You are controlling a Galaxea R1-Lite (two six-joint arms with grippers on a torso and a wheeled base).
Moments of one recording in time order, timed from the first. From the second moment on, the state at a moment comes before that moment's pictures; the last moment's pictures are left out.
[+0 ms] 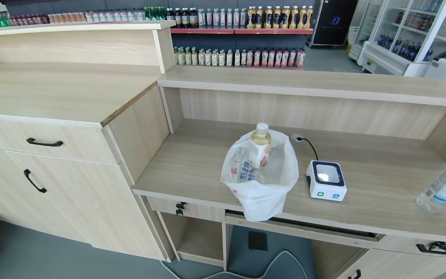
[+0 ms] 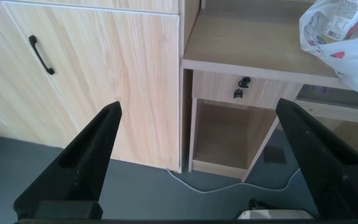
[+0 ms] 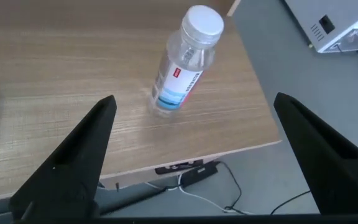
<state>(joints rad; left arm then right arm) 0.00 0.00 0.00 0.00 0.00 0.00 -0.62 1.51 -0.45 -0.85 0.10 -0.32</state>
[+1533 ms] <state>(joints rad) 0.00 0.00 0.00 0.00 0.00 0.00 -0.73 1.97 -0.60 -1.17 0.41 -0.28</state>
